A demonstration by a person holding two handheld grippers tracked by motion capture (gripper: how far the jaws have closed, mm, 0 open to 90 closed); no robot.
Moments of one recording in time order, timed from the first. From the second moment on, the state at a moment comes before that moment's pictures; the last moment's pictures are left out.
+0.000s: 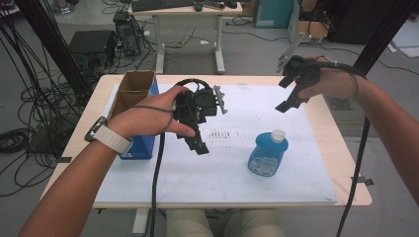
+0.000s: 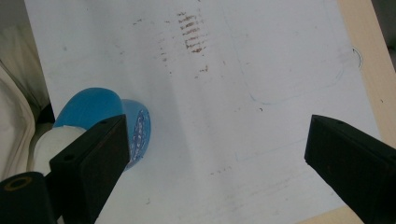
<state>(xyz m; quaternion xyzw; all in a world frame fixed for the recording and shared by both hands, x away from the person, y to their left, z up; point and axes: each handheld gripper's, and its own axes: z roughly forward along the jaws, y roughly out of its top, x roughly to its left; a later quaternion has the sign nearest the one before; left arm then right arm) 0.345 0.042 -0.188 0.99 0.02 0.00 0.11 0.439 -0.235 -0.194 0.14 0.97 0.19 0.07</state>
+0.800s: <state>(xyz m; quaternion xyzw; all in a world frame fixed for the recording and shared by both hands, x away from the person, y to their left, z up) 0.347 0.042 -0.193 0.99 0.01 0.00 0.11 0.416 -0.257 -0.181 0.15 0.96 0.21 0.07</state>
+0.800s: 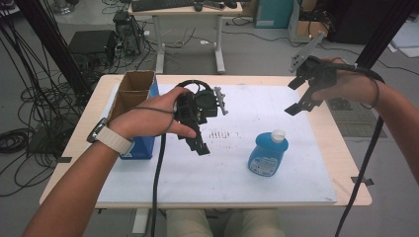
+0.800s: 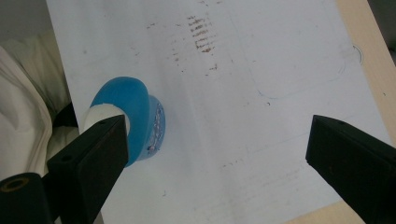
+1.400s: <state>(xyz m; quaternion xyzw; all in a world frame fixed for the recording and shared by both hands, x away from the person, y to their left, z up) 0.346 0.043 -0.193 0.99 0.02 0.01 0.12 0.390 -0.262 -0.177 0.13 0.96 0.23 0.07</state>
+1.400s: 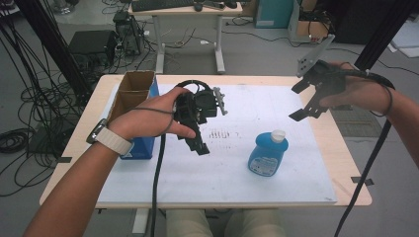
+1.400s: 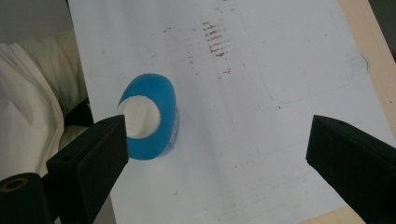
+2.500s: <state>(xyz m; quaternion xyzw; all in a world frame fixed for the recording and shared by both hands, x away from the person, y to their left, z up) 0.344 0.042 -0.195 0.99 0.02 0.01 0.12 0.338 -0.292 -0.220 0.17 0.95 0.25 0.05</state>
